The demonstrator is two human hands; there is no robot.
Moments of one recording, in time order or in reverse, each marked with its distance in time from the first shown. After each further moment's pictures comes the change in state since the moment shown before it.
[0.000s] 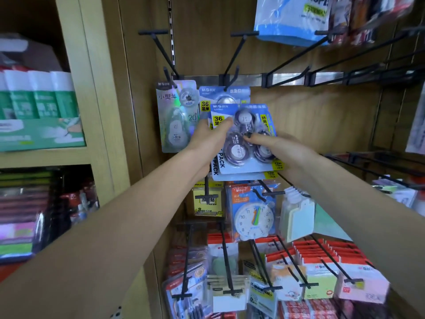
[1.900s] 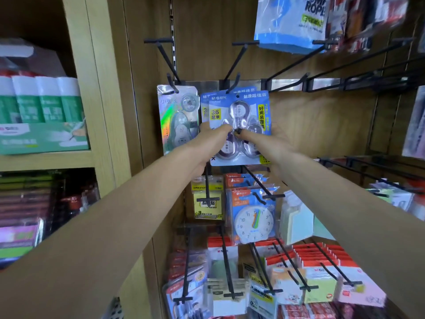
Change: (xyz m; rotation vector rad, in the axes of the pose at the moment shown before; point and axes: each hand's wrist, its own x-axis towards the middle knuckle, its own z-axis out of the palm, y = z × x) left_hand 0.002 0.012 -0.010 0.177 -0.092 -0.136; right_hand 0.014 -0.007 0.030 -0.071 0.209 -0.135
